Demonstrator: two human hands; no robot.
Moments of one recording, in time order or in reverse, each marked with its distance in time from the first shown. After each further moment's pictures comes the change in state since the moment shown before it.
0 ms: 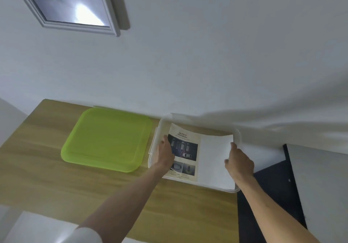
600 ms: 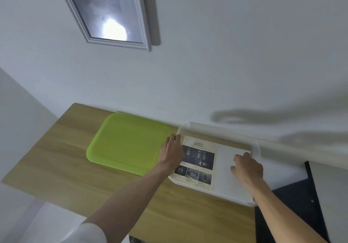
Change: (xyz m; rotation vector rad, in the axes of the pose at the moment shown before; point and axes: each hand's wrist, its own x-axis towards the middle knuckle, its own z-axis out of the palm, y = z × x) left_hand -0.005 0.002 -0.060 0.376 0.173 0.282; right_hand 0.004 -0.035 -0.027 -0.189 -0.083 -0.160
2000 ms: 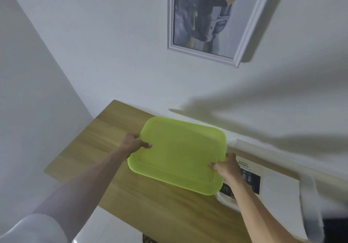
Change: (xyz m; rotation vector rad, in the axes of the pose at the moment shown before) left_hand 0.005 -0.313 -0.151 -0.831 -0.165 -0.690; right_hand 0.016 -0.260 -0.028 0.976 -0.189 0.276
